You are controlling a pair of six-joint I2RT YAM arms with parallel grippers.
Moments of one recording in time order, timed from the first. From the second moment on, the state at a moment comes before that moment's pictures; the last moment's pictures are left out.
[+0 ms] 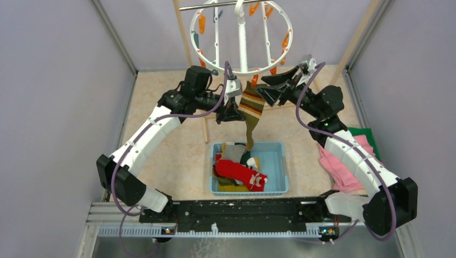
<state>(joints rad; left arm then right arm) -0.56 1.47 1.52 -0.64 0.92 0.42 0.41 1.17 0.97 0.55 -0.58 0.39</state>
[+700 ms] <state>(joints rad) -0.56 1.47 1.48 -0.64 0.93 0.41 0.45 1.28 1.00 0.76 -0.60 0.46</state>
